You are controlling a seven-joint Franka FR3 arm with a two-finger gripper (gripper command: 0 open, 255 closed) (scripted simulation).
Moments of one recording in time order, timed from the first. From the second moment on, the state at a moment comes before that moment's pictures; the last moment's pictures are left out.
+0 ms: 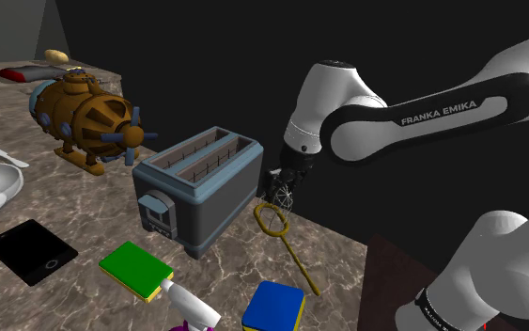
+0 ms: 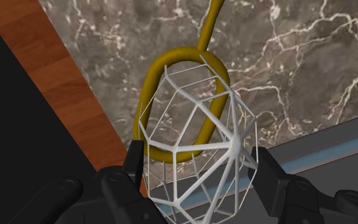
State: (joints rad) arm 0.12 -0.32 0.31 -2.44 0.11 2.28 0.42
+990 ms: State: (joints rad) arm 0.12 -0.37 0.29 -2.36 0.11 2.14 0.42
